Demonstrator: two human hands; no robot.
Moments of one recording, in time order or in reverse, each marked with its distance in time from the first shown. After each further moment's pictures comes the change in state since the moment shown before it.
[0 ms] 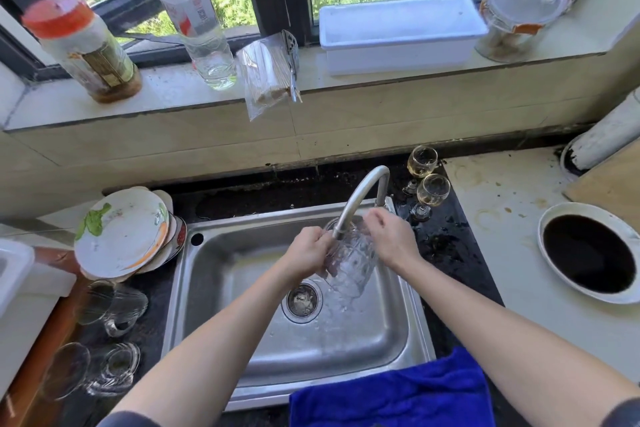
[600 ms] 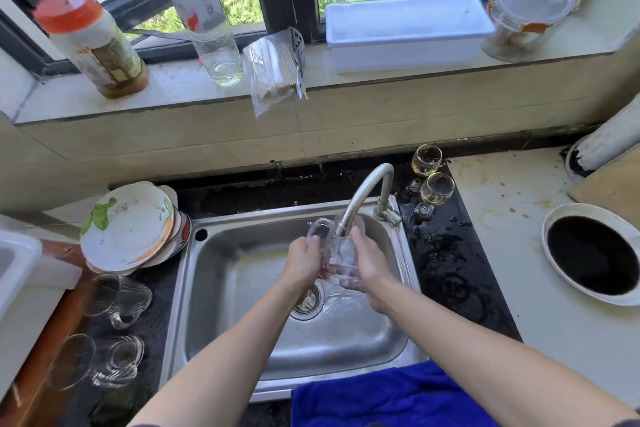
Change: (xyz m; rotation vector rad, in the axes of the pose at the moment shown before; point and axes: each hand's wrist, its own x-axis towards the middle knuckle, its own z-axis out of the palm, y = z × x) left_hand -0.002 -0.033 0.019 -0.296 0.291 -0.040; right_hand -0.041 -0.019 0.049 0.702 -0.183 0.507
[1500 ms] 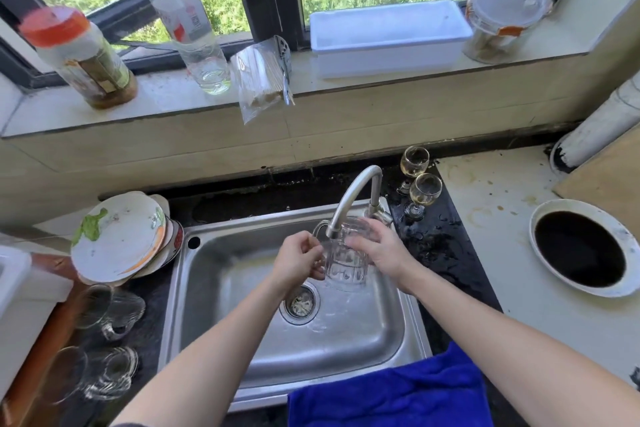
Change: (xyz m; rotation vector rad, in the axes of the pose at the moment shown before) left_hand 0.003 0.008 -0.009 0.053 -0.169 0.034; right_hand 0.008 -0.023 -0.053 -0.222 -0.146 -0.214
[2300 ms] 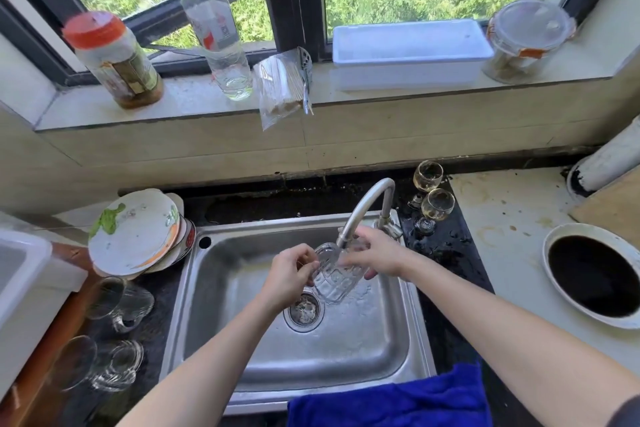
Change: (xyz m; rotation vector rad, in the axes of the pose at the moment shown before) left_hand -0.012 -0.014 -0.026 0.221 0.081 0.228; right_hand 0.019 -0.029 0.003 -0.433 -0.302 -0.050
